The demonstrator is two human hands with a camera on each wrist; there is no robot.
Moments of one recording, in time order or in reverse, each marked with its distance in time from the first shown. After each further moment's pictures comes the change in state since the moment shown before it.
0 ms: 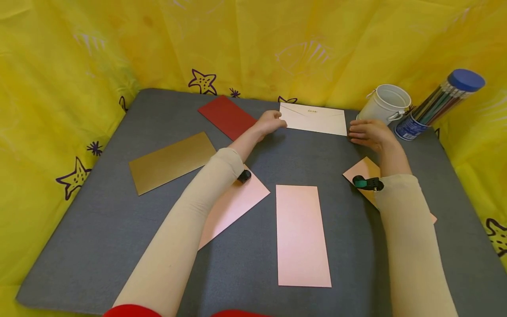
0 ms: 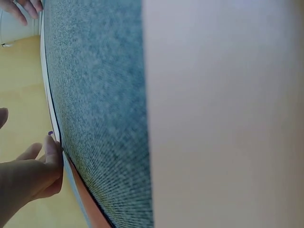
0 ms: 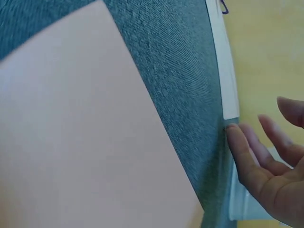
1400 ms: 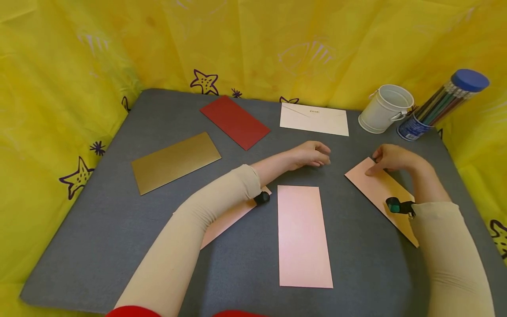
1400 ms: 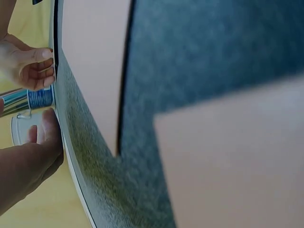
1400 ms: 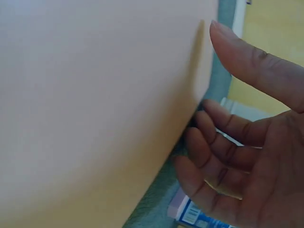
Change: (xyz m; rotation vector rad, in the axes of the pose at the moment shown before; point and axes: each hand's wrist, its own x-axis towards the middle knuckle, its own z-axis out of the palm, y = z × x) left_hand -0.050 0.027 0.097 -0.194 -0.429 0.017; right_hand -0.050 0.030 -0.024 -1.012 -0.145 -0.037
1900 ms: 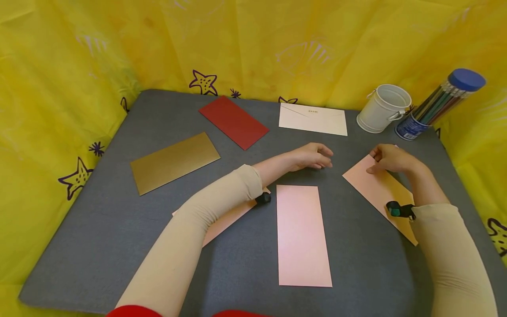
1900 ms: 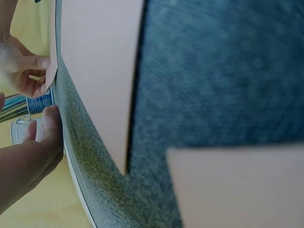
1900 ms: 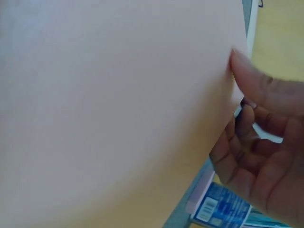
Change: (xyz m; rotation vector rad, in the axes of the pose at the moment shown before) left_hand 0.001 0.003 0.007 0.025 -0.045 -0.010; right_hand -0.002 0.007 0.008 0.010 0.121 -0.069
